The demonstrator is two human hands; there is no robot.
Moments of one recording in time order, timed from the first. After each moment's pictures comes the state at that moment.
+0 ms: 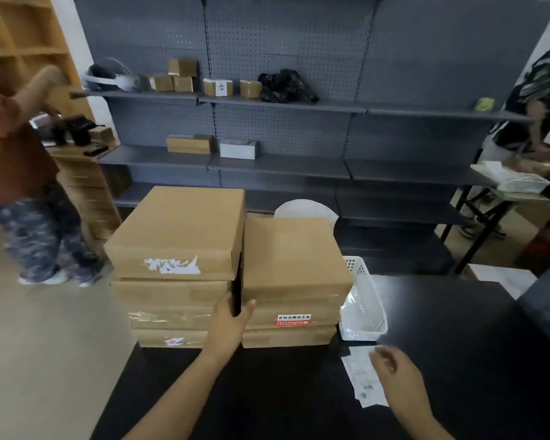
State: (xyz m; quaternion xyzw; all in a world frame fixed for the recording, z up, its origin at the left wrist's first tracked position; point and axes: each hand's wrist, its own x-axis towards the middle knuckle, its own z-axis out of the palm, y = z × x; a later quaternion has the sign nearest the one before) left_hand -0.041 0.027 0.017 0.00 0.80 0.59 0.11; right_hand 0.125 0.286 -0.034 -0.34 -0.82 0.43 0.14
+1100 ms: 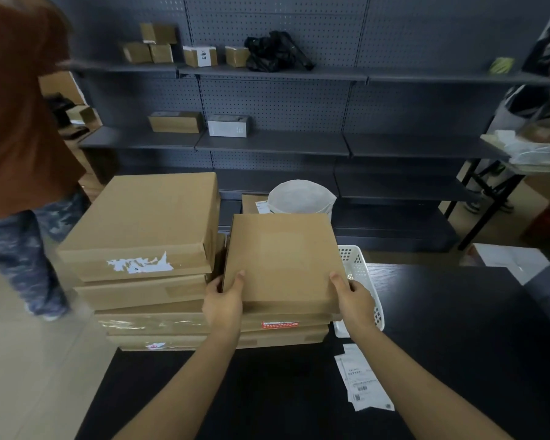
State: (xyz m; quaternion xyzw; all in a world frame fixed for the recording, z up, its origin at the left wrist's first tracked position) left_hand -0.092 0.099 0.012 -0.20 0.74 0.65 0.02; right_hand -0.025 0.298 0.010 -0.39 -0.72 0.56 0.11
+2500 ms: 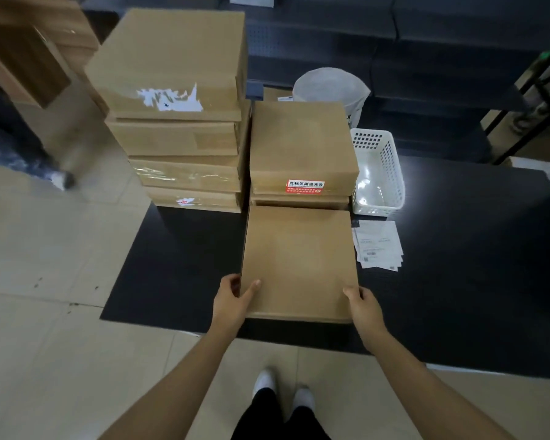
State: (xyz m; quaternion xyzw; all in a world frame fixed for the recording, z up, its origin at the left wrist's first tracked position) left_hand 0.117 -0.017 -0.129 -0.14 0.81 0.54 0.20; right_hand 0.187 0.223 -0.136 -0.46 -0.69 0.56 -0.06
